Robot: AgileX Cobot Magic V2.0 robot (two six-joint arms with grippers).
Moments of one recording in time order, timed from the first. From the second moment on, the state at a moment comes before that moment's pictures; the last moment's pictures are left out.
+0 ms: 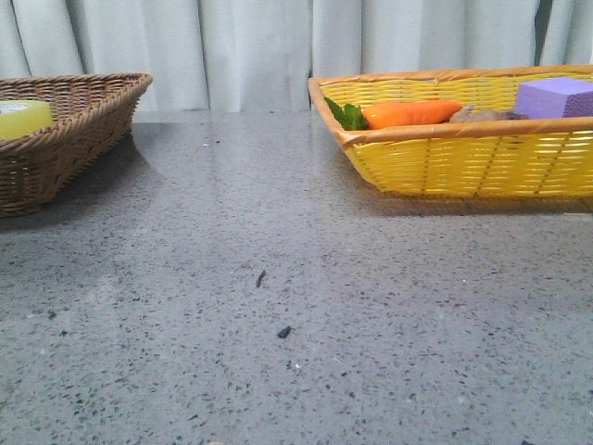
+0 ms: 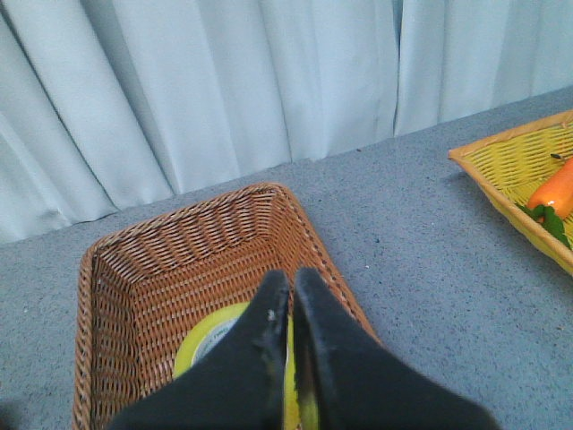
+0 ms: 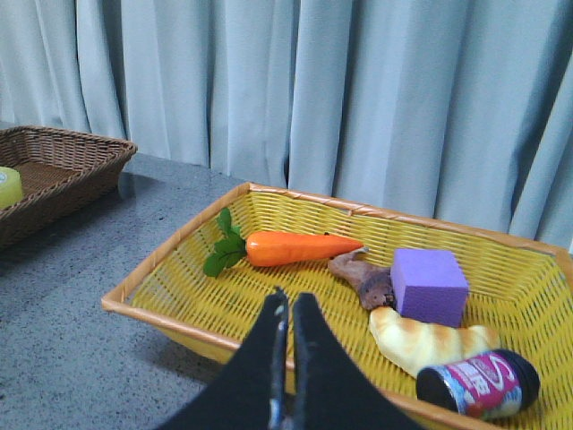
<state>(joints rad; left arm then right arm) -0.18 0.83 -1.12 -0.14 0.69 0.24 0.74 0.17 -0.57 -0.75 0.67 0.56</state>
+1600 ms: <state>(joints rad) -0.14 0.03 -0.20 -0.13 0.38 0.23 0.73 -0.02 -0.48 -0.85 0.89 0.57</state>
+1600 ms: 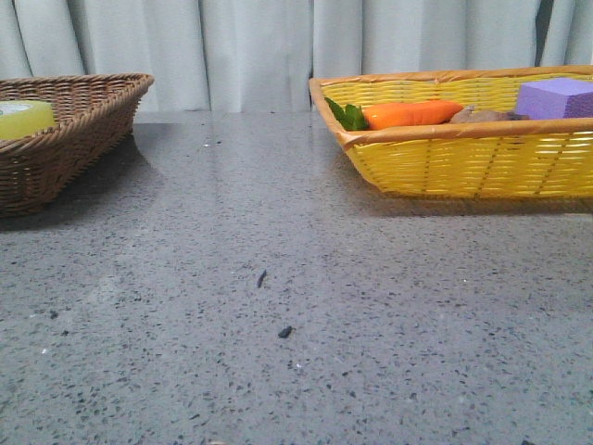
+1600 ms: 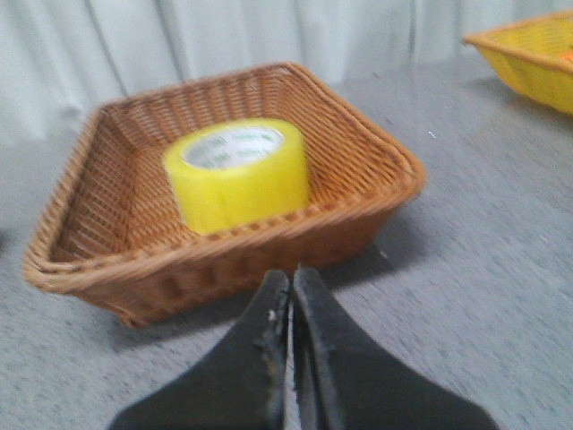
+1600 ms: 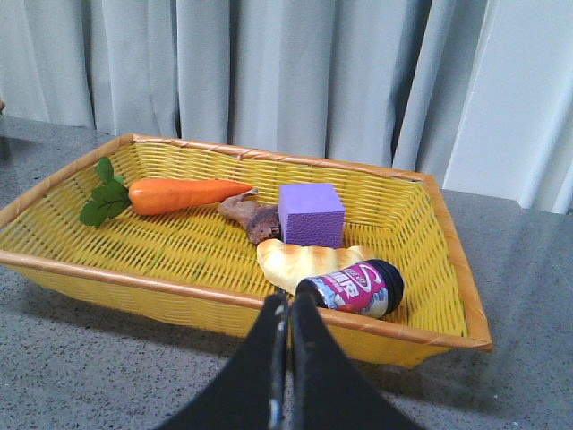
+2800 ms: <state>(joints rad) -0.04 -0.01 0.00 -0.02 0.33 -0.07 0.73 -0.02 -0.48 -0.85 0.89 0.57</state>
